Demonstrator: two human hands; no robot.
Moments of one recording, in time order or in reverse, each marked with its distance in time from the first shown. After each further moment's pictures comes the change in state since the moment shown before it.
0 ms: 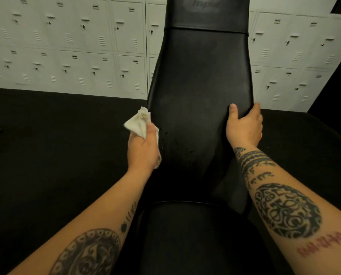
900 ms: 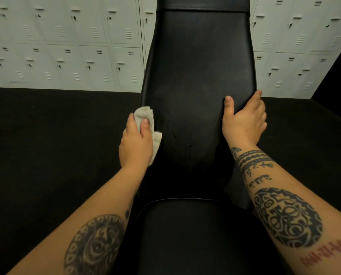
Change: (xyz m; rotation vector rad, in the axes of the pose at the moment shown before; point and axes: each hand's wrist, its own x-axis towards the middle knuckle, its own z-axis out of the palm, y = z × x) left_hand 0.029 -0.028 0.008 0.381 0.065 0.156; right_hand -0.009 0.010 0.015 -0.151 0.135 -0.127
